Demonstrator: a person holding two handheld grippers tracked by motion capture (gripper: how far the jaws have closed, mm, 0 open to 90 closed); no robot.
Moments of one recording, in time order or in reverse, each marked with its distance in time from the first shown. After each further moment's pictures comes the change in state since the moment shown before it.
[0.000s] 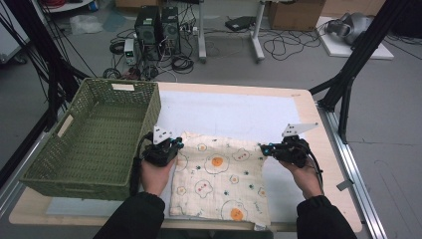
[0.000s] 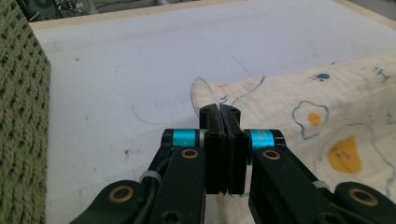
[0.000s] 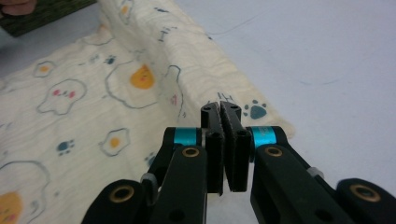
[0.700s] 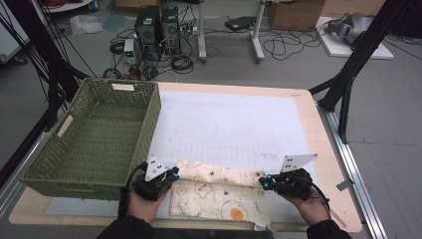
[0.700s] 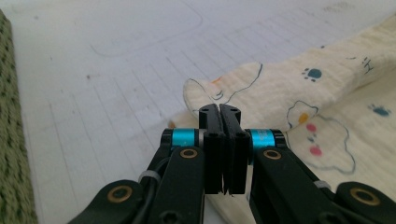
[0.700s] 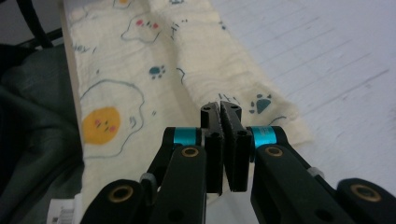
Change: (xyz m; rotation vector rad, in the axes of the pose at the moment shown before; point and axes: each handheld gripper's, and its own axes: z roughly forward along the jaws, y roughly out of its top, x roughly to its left) left arm -0.024 -0.049 -0.057 0.092 -0.085 0.106; right arm 0.064 -0.047 -0.012 0.083 0.112 -0.076
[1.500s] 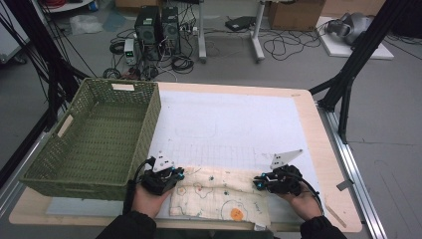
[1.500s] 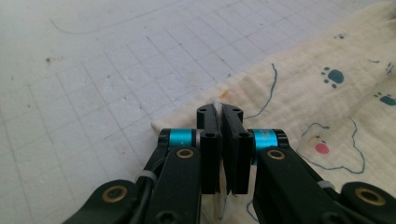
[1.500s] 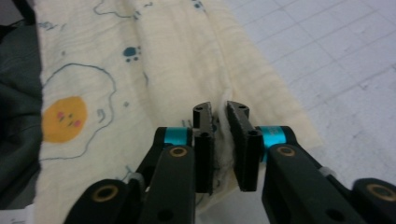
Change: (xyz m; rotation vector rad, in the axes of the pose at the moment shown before) left arm 0.006 0.007 0.024 0.062 -0.071 -0.007; right arm -0.017 0.001 0.028 0.096 0.026 0.003
